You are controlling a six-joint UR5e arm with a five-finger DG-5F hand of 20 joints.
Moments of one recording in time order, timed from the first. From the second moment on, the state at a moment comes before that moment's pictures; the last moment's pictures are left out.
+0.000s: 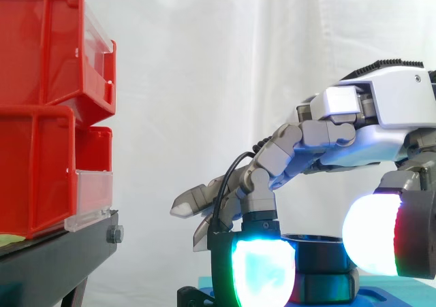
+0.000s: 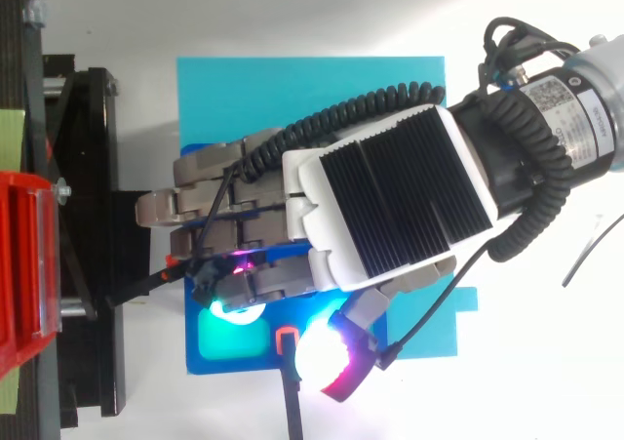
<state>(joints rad) 0.01 -2.31 -1.06 -2.98 -1.99 -1.42</state>
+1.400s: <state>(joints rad) -0.03 -2.31 -0.99 -3.07 -2.02 -1.45</state>
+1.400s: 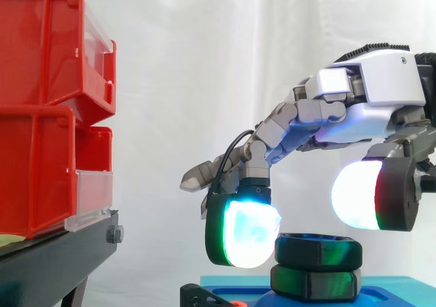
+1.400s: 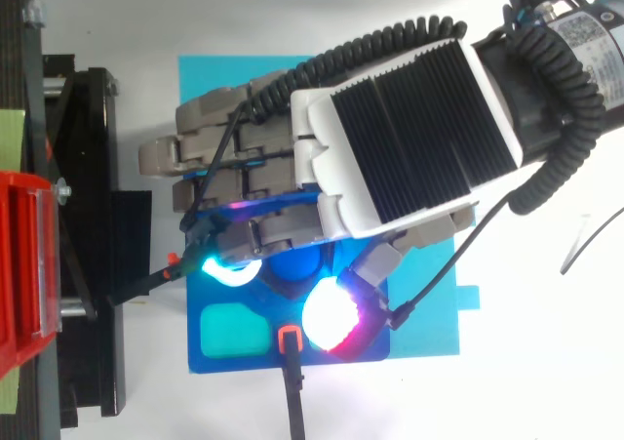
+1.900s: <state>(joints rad) -0.05 -2.31 -0.99 -3.06 -2.04 -1.45</state>
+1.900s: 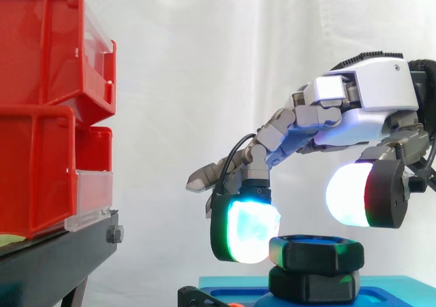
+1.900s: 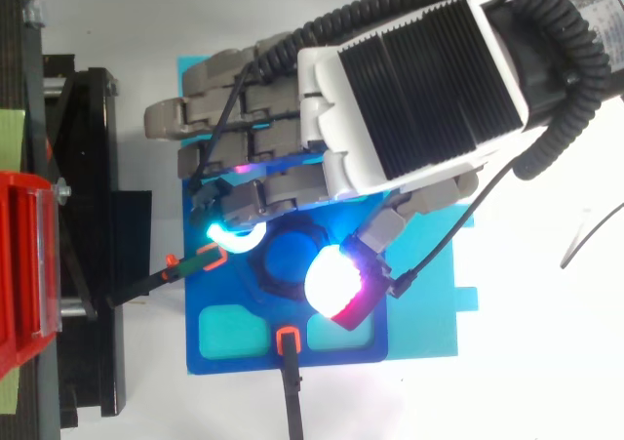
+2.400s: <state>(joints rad) -0.06 -2.31 -0.96 -3.05 -2.06 -1.43</state>
